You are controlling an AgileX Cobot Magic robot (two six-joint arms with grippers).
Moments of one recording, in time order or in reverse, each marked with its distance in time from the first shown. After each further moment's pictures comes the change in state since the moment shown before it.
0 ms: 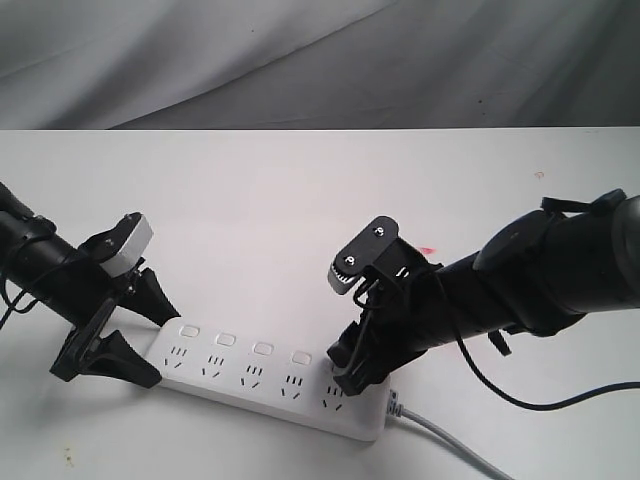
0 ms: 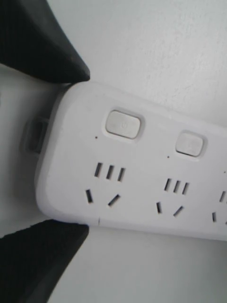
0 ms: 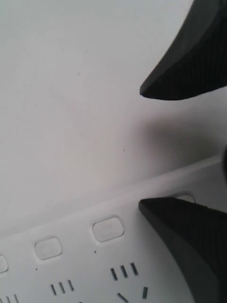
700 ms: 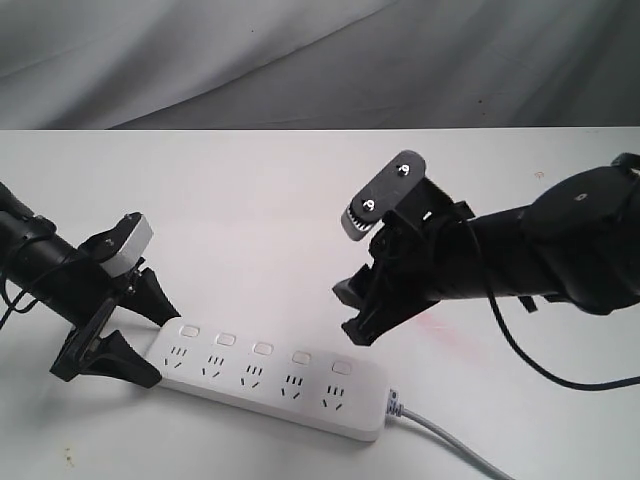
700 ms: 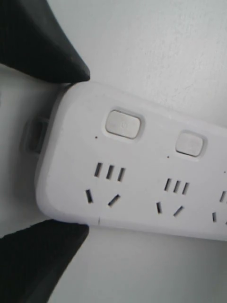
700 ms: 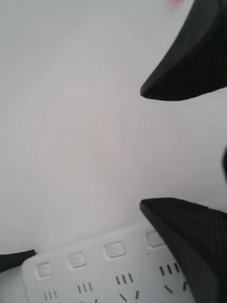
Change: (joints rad) left arm 0.000 0.000 0.000 0.000 0.000 0.000; right arm 0.000 -0.221 0.009 -0.009 -0.079 -0.007
